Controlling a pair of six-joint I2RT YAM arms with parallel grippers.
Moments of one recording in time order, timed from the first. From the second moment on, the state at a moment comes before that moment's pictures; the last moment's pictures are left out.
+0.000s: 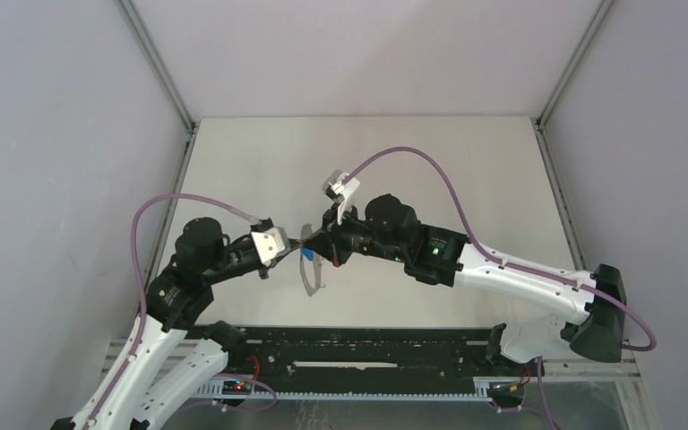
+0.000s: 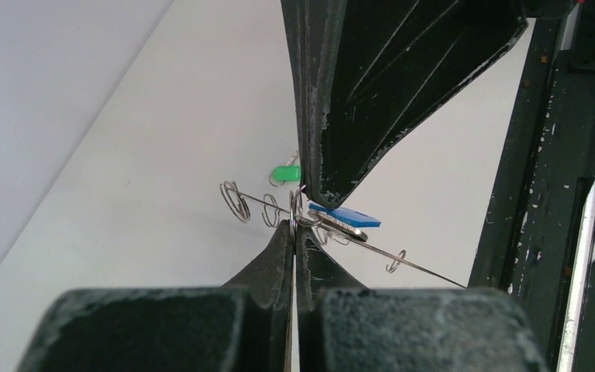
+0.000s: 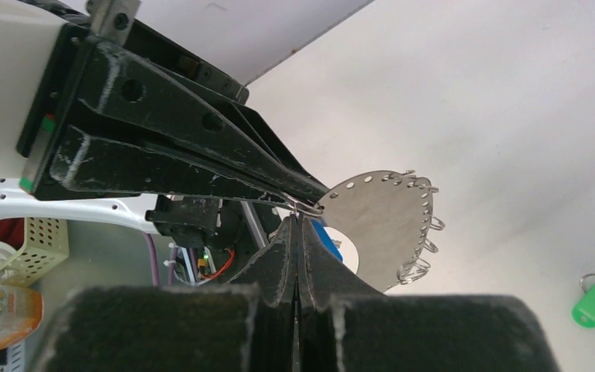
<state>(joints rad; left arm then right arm) -0.49 0.58 0.81 -0.54 0.57 0.49 1.14 1.34 1.20 -0.08 -0.06 0.36</state>
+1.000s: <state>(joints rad) -0.49 0.57 0.80 -0.51 0.57 0.47 1.06 1.32 1.11 0.00 -0.14 0.48</state>
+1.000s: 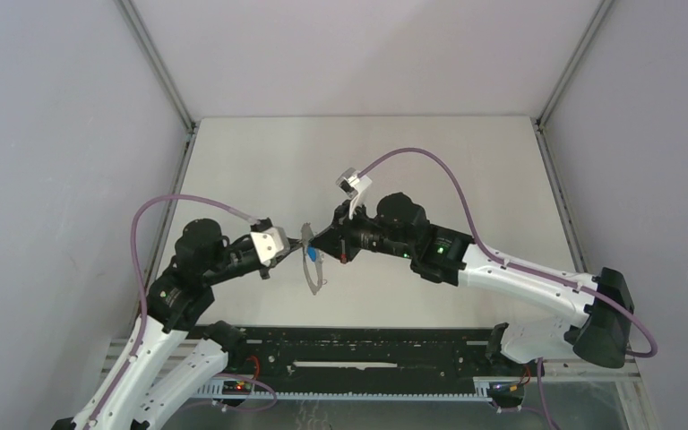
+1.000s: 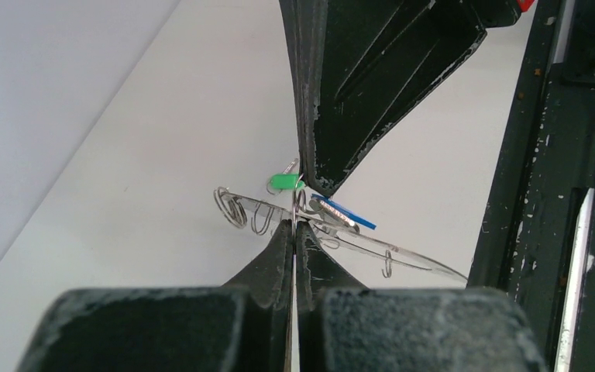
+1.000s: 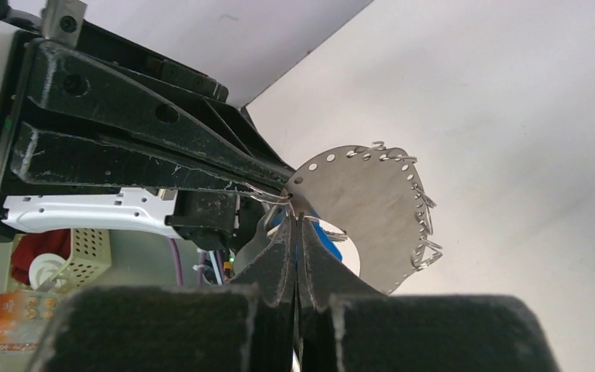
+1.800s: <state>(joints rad) -0.49 0.57 0.80 -0.42 0.63 0.33 0.98 1.28 1.06 0.11 -0.30 0.54</state>
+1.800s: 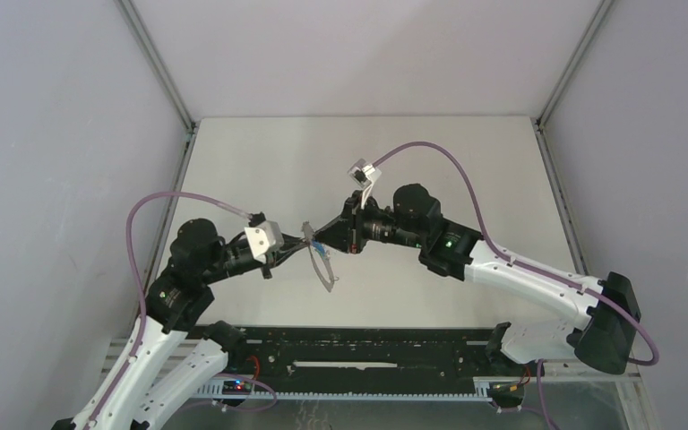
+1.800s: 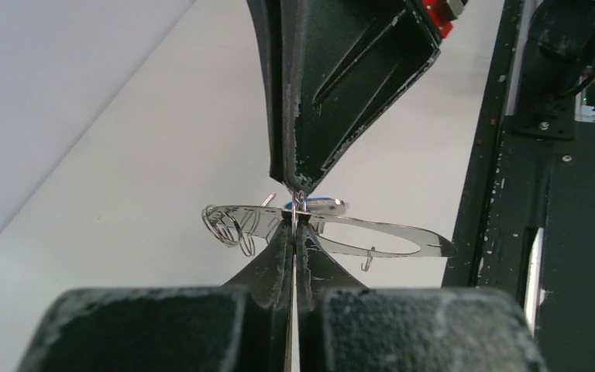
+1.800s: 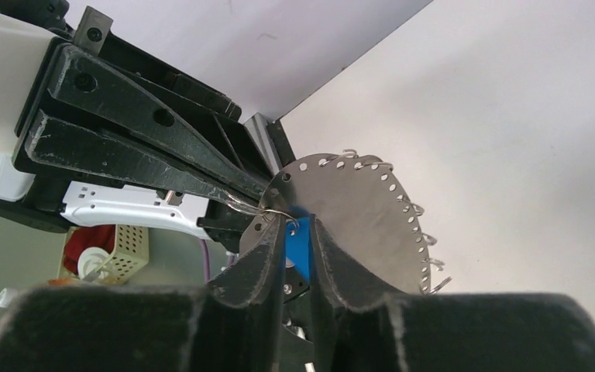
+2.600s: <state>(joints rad) -0.49 0.60 0.81 -0.43 0.89 0.23 0.97 1.19 1.16 0.04 -0.67 0.15</state>
